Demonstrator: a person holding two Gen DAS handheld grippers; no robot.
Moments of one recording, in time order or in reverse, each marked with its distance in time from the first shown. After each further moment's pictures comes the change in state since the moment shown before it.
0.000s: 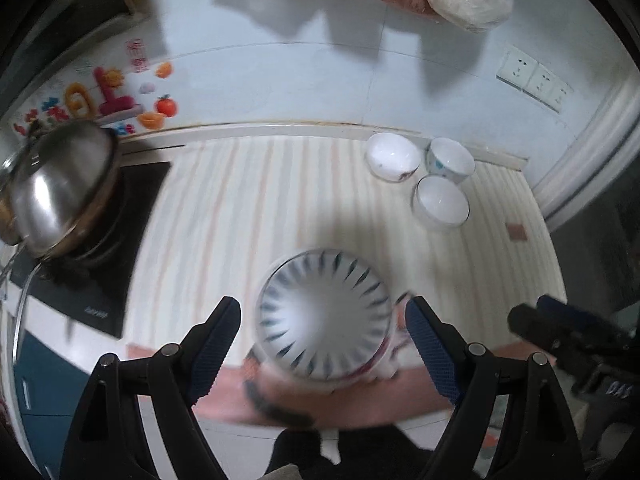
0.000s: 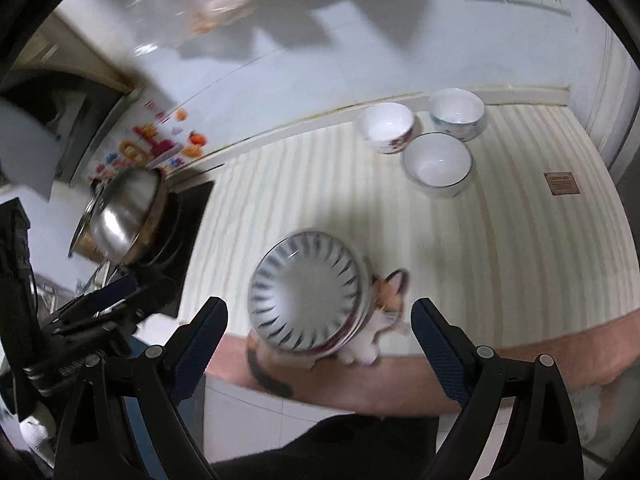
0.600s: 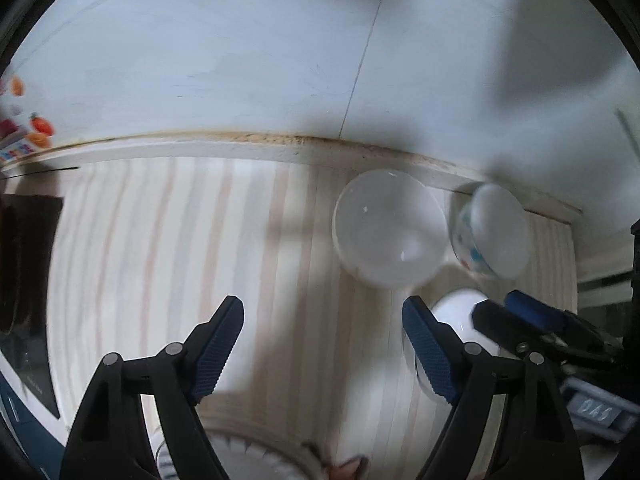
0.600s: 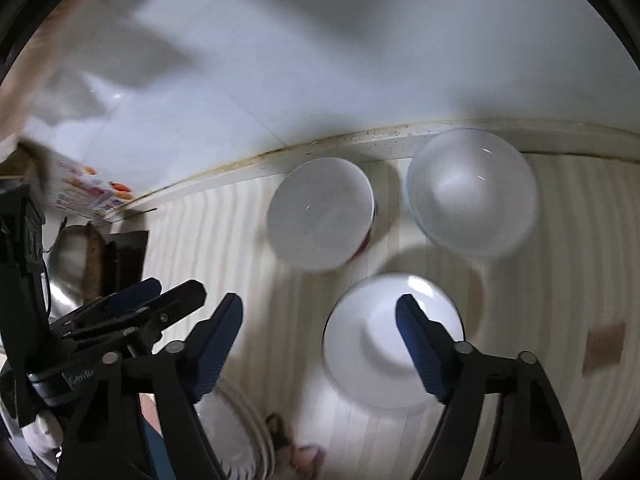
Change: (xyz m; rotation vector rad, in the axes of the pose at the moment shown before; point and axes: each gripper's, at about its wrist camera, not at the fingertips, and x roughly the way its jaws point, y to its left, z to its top) left arm 0.240 -0.061 0.193 -0.092 0.186 0.004; right arm 0.201 -0.127 0.241 0.001 0.184 0.029
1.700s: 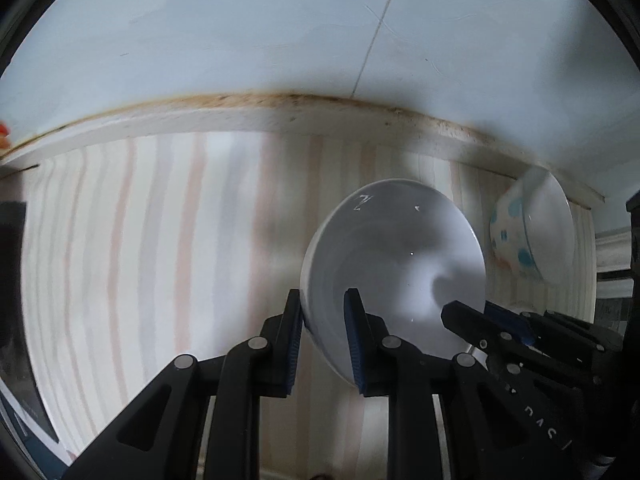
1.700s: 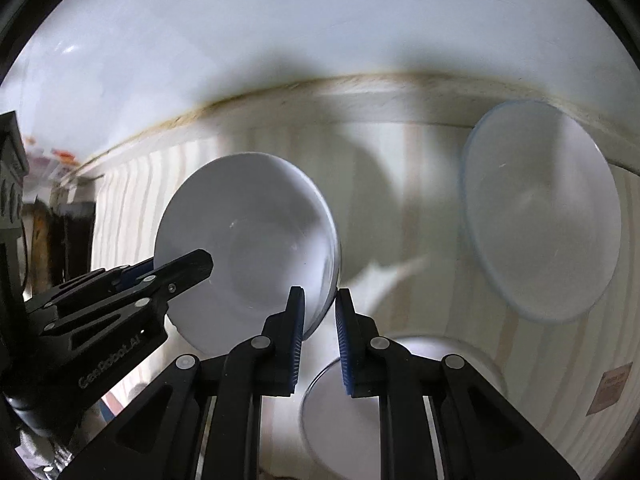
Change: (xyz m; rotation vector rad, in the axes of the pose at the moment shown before) left arm 0.049 0.003 -0.009 -0.002 0.108 -0.013; right arm 0.102 0.011 0.018 -0.054 0.164 -0.110
